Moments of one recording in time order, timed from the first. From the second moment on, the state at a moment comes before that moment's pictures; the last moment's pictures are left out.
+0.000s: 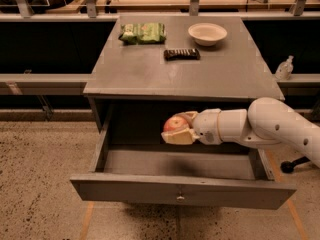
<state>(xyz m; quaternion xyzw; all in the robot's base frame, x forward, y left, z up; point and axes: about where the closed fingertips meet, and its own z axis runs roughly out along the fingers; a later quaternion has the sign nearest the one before) 0.557 -0.045 0.752 -0.43 0.73 0.31 0.43</state>
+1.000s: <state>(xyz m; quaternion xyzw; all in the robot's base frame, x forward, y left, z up) 0.564 -0.041 0.658 -0.49 0.73 0.26 0.39</state>
